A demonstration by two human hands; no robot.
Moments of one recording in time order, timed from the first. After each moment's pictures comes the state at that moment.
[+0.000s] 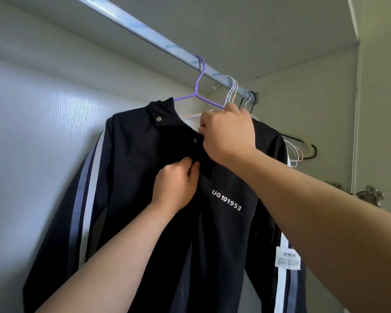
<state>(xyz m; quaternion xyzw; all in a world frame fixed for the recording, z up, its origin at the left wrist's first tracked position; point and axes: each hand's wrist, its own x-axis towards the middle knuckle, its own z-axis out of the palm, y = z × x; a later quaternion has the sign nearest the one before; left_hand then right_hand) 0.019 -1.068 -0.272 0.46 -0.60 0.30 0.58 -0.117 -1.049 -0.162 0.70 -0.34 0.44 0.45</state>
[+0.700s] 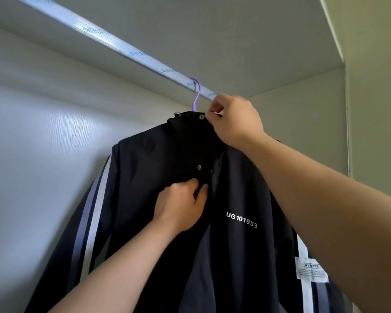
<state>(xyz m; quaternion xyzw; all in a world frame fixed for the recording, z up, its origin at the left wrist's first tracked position) 0.010 -1.070 -0.272 0.50 -0.62 0.29 0.53 -0.139 -1.054 -0.098 0.74 -0.31 0.55 0.24</state>
